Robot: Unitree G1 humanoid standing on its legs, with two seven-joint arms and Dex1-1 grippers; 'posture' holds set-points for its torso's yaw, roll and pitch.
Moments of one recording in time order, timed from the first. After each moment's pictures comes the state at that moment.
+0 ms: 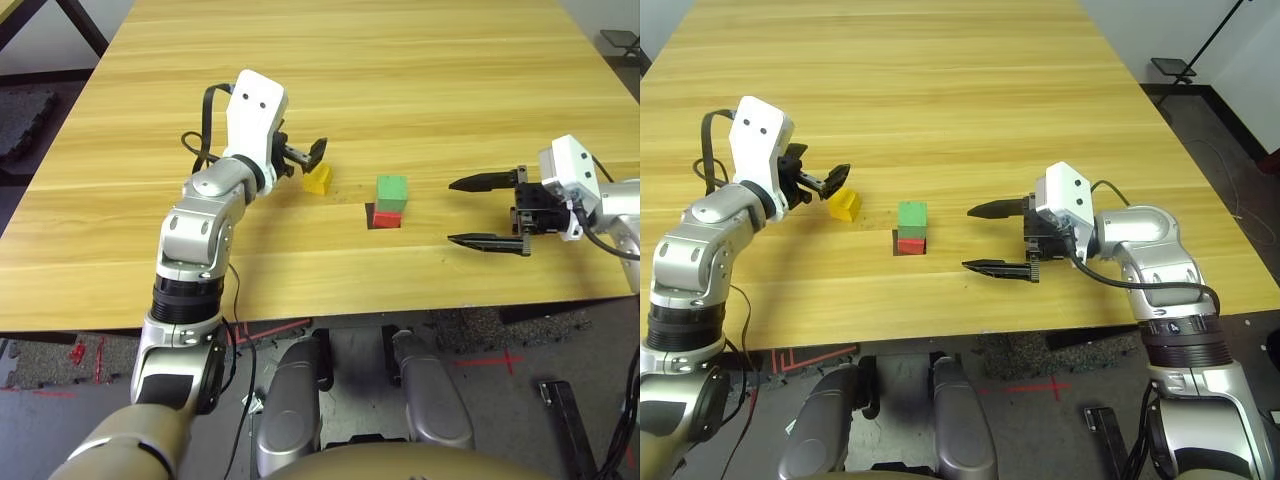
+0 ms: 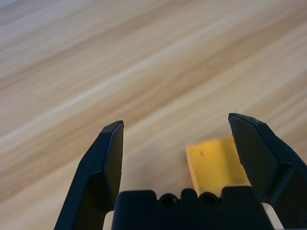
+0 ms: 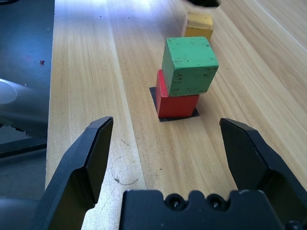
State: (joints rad) left arm -0.52 0.35 -0.02 -0.27 -0.09 0.85 -0.32; right arm -0.47 -0.79 0.01 0.06 0.41 0.20 1.36
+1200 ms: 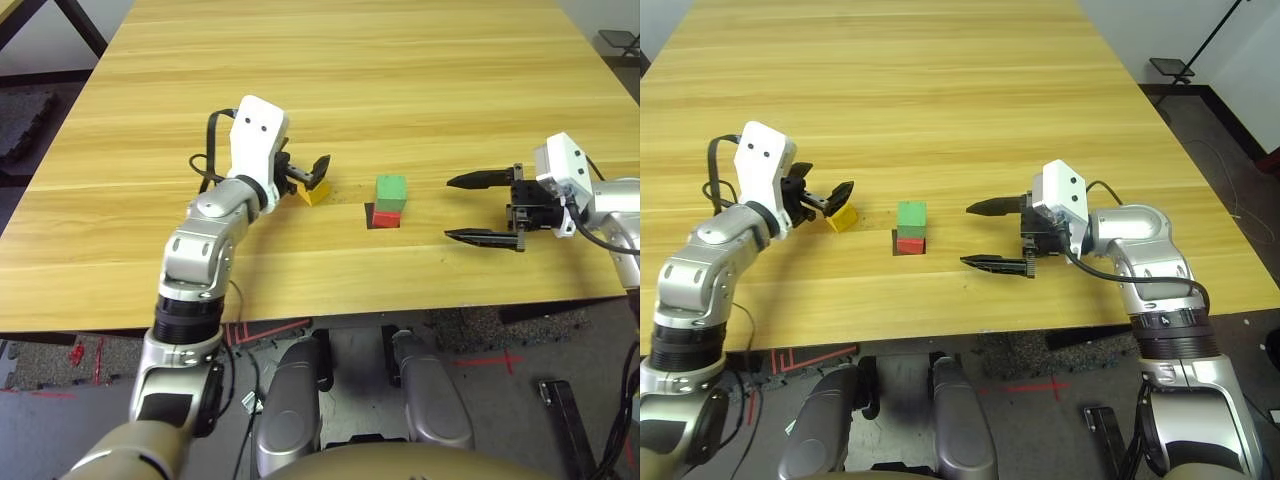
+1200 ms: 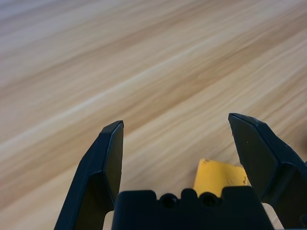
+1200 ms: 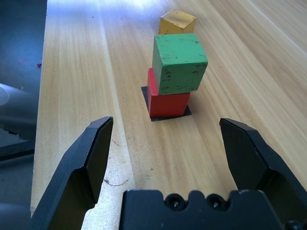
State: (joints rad) left arm -0.53 0.43 0.06 -0.20 -0.21 0.68 -0.47; right arm -0.54 -0.75 0.03 0.18 0.38 0.15 1.38
